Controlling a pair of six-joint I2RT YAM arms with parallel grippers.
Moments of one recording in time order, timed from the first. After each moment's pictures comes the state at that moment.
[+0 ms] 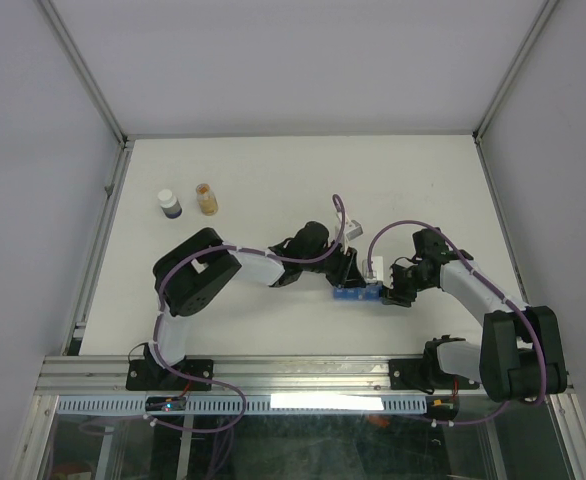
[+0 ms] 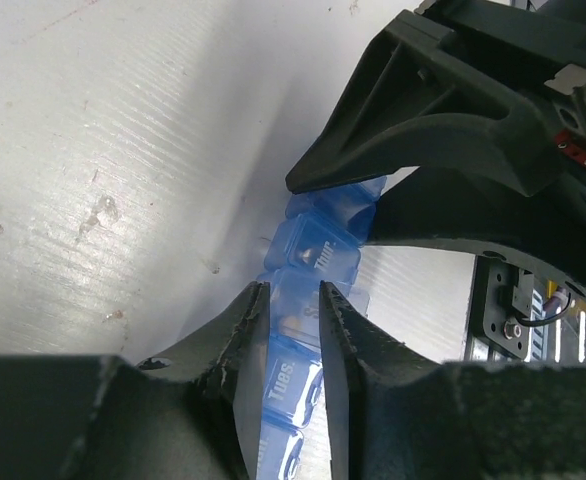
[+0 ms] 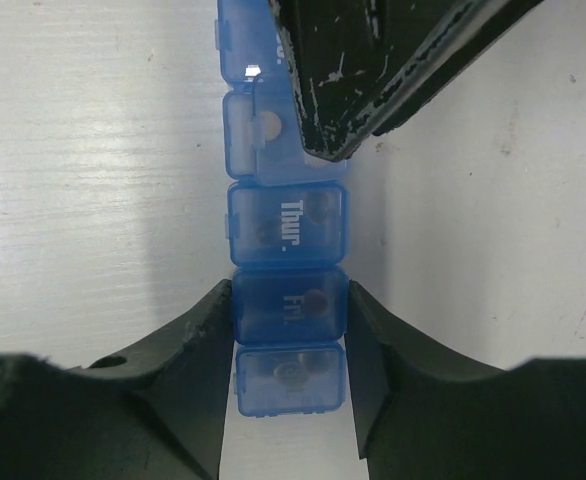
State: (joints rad) left arm -0.94 2.02 1.04 0.54 0.53 -0.45; right arm 0.15 1.22 0.56 -0.68 -0.62 -1.36
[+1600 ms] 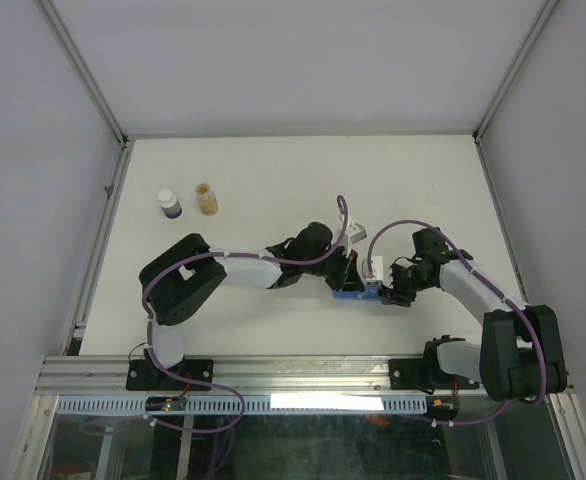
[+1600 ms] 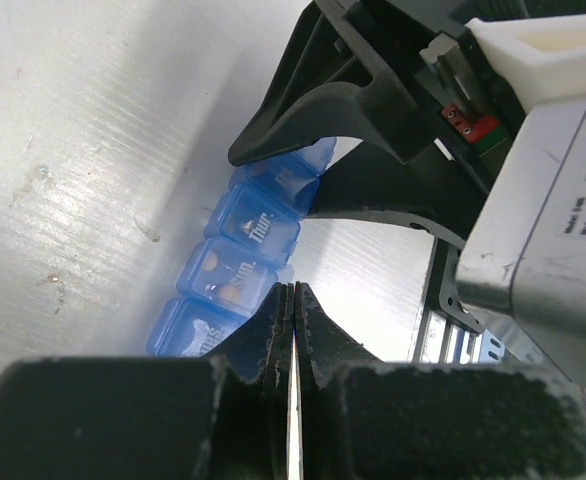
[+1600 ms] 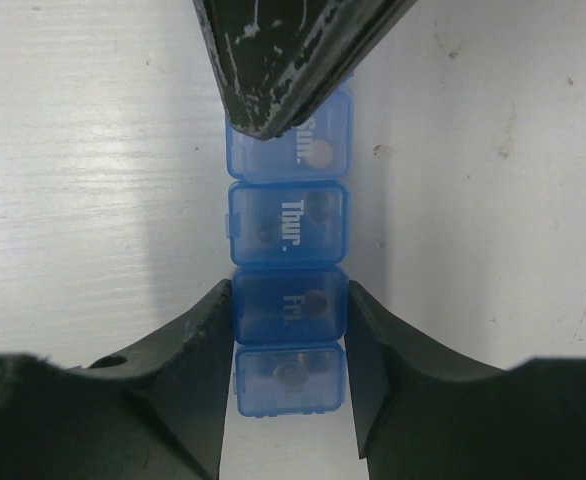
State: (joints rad) left arm -0.98 1.91 1.04 0.39 0.51 -0.44; right arm 0.15 1.22 0.56 -0.68 -0.62 -1.36
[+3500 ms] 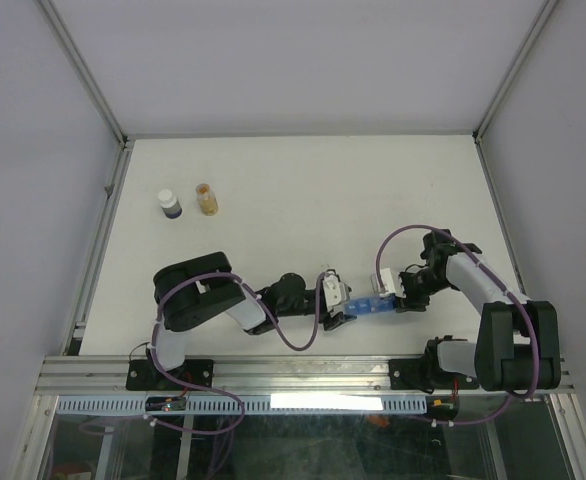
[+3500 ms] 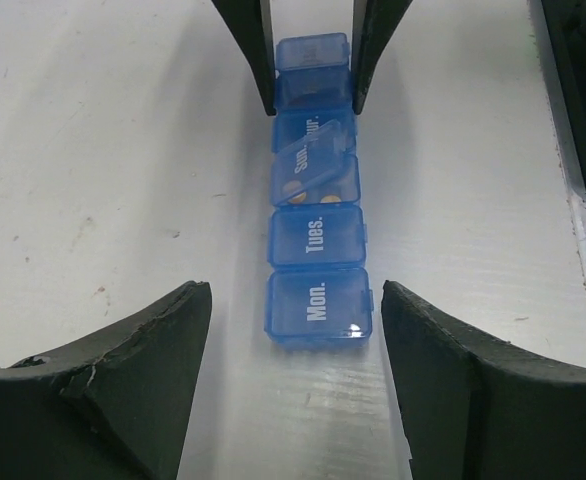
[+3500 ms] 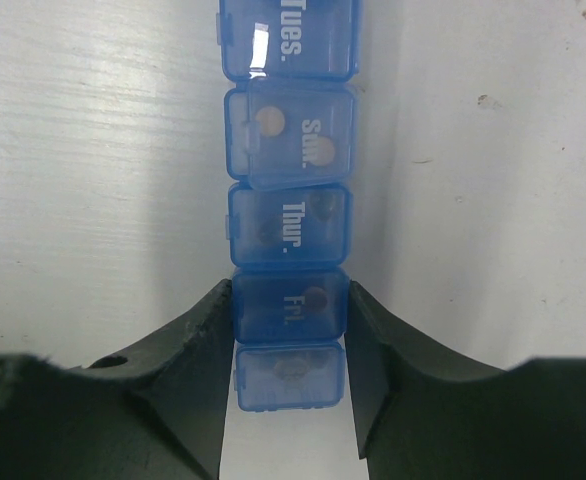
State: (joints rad) left arm -1.11 1.96 0.60 1.19 0.29 0.16; right arm 0.04 1.26 0.61 -0.94 -0.58 -1.74
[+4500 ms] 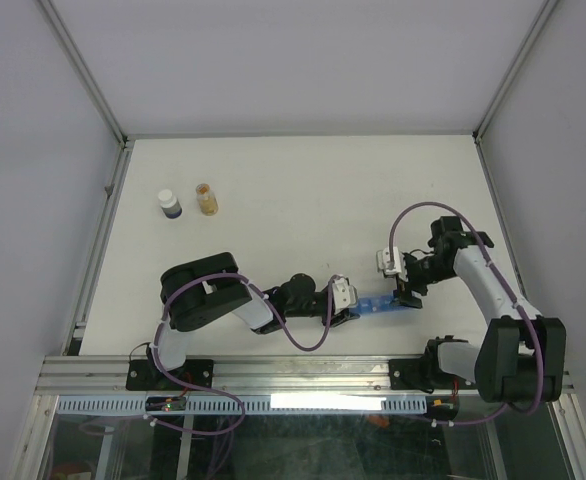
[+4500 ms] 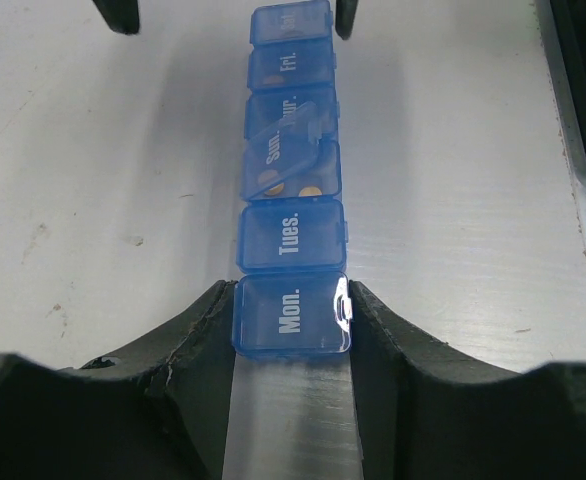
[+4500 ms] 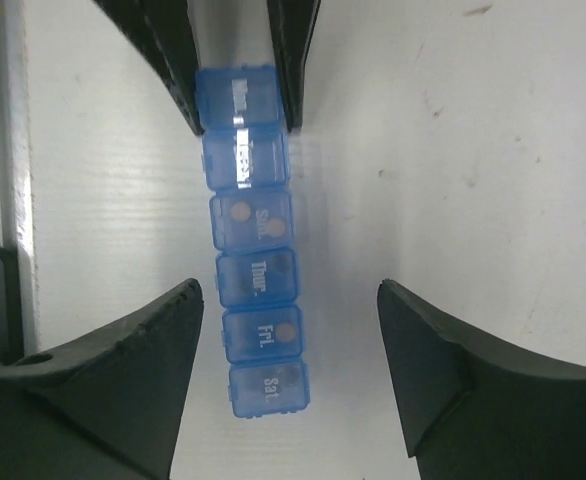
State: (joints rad) left arm -1.14 2.00 0.67 1.08 0.29 0.18; right arm 0.02 1.21 0.73 -1.08 -0.75 -1.64
